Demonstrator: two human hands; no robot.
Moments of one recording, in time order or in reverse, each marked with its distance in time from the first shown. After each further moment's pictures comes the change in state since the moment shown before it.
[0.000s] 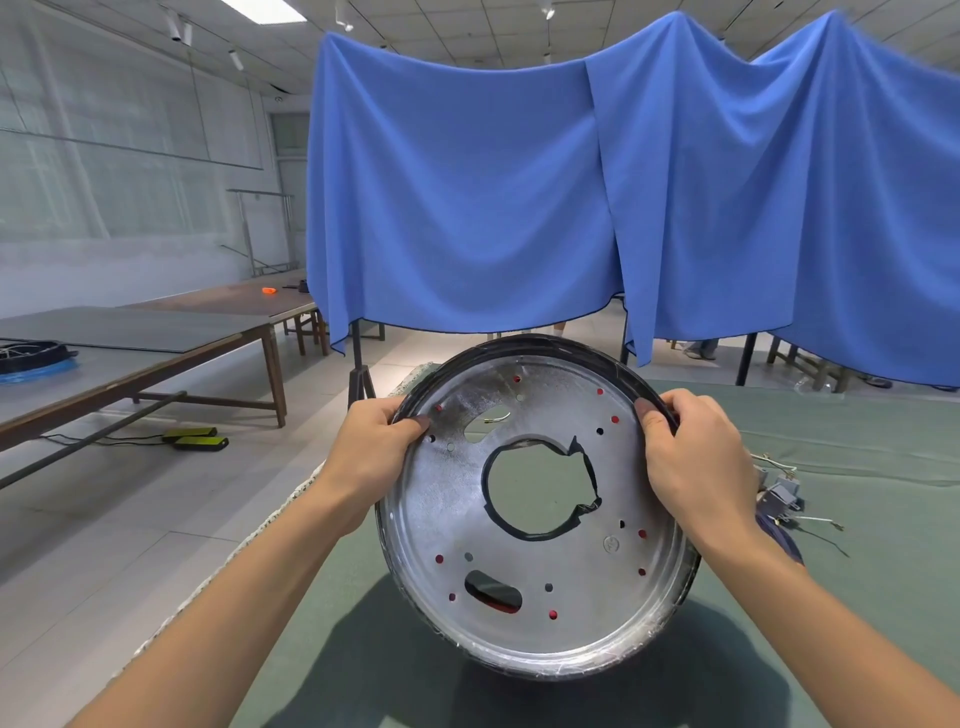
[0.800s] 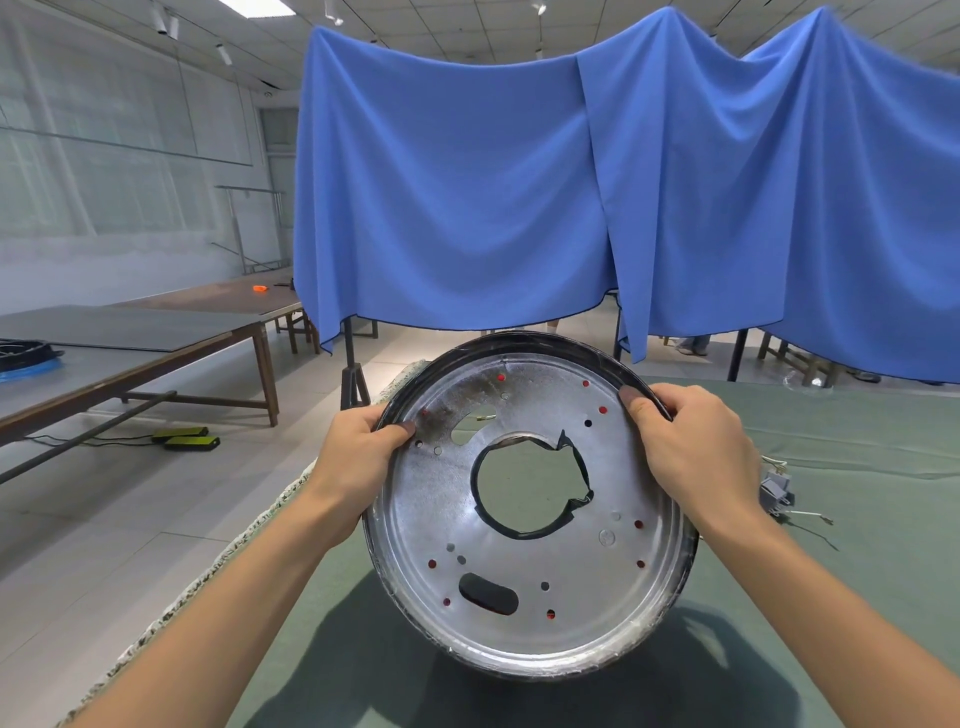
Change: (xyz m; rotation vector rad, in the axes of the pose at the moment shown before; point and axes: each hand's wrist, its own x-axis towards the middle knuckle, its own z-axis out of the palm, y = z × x) left_hand 0.000 -0.013 0.004 -0.128 0.051 -0.010; right_hand 0.008 -0.002 -0.011 -0.054 -0.065 -0.009
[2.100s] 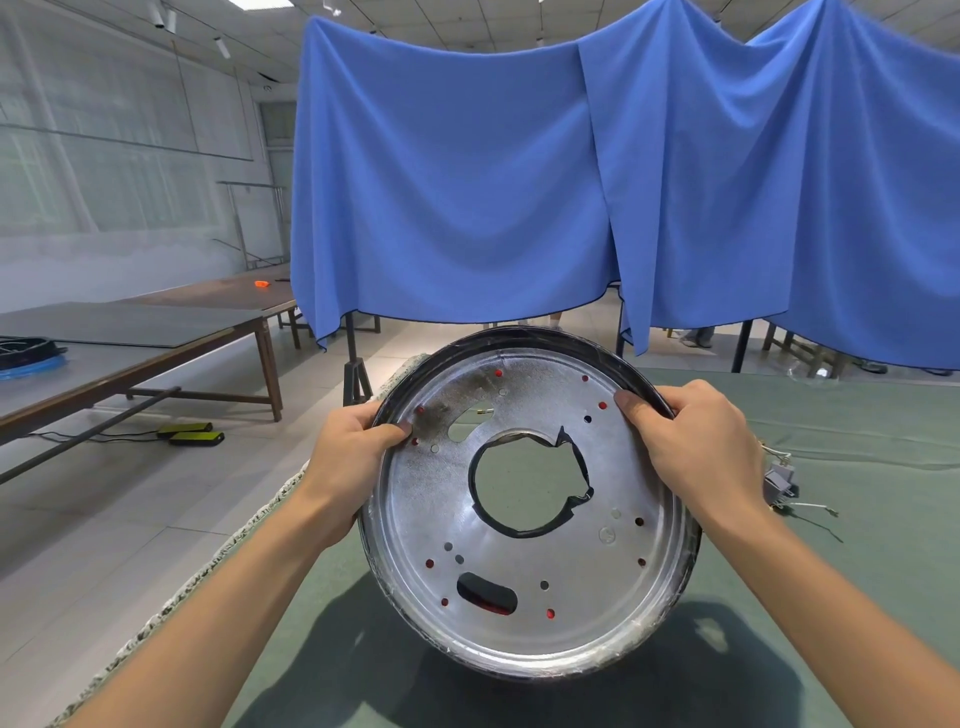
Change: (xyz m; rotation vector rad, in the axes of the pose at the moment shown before) left_hand -0.008 0.002 -0.002 -0.110 -0.053 -0.019; right_hand -0.001 0.006 0.001 0.050 0.005 -0.003
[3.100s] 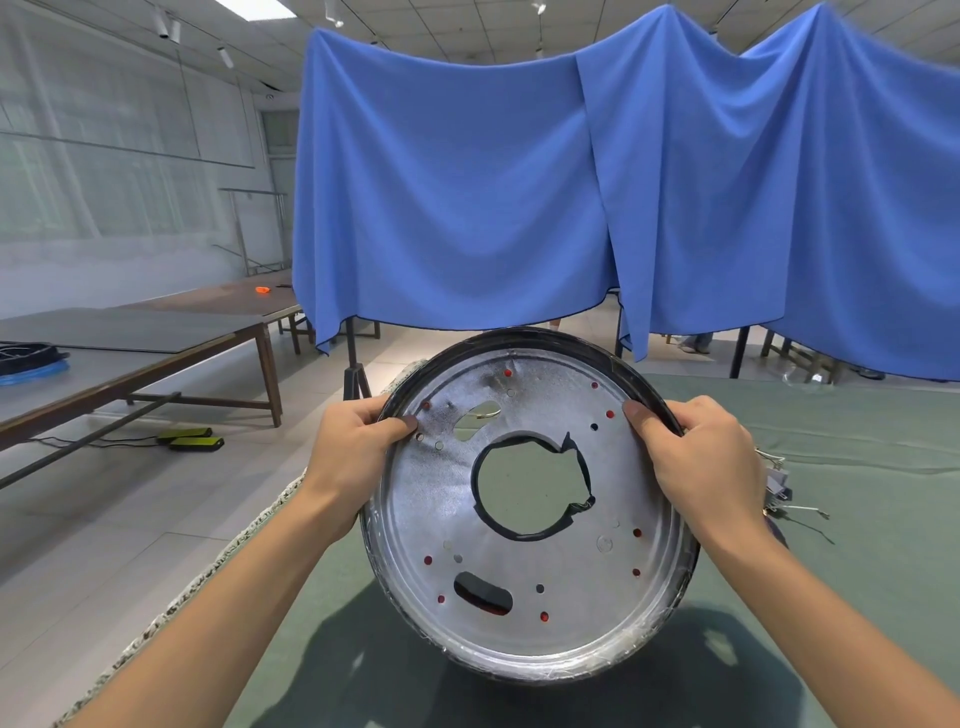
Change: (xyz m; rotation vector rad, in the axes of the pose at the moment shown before) left_hand -0.008 0.016 0.006 0.002 0.033 0.083; right_hand -0.008 0.014 0.004 0.082 0.080 -0.024
